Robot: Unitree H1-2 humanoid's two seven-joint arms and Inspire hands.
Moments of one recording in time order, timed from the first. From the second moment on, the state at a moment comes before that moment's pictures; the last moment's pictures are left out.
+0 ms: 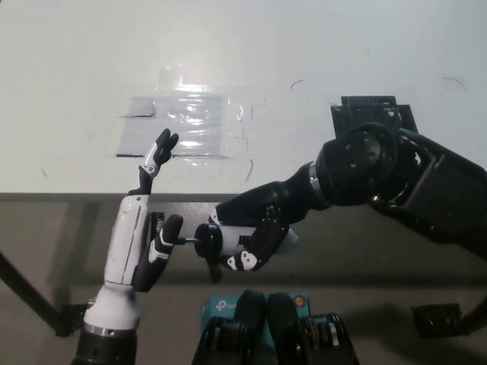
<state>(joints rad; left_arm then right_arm) -0.13 0.03 -0.11 -0.34 0.36 -0.18 0.03 -1.11 -0.40 0.96 0.17 0.43 0.46 0.78</state>
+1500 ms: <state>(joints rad) -0.20 0.03 -0.05 -0.26 0.34 -0.14 0.03 -1.26 -0.45 1.07 0.39 0.59 0.46 0.81</state>
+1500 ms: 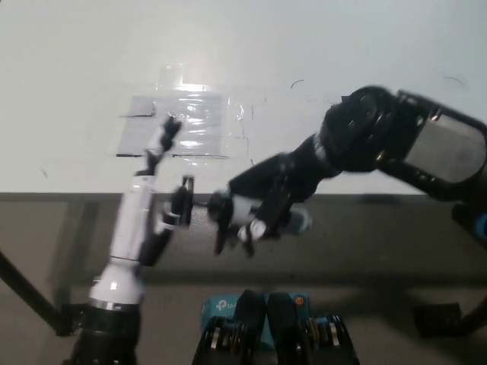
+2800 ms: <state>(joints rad) 0.01 0.08 0.05 -0.24 0.26 -0.21 0.03 -1.30 -0.31 0.91 1.25 -0.12 0.18 0.41</state>
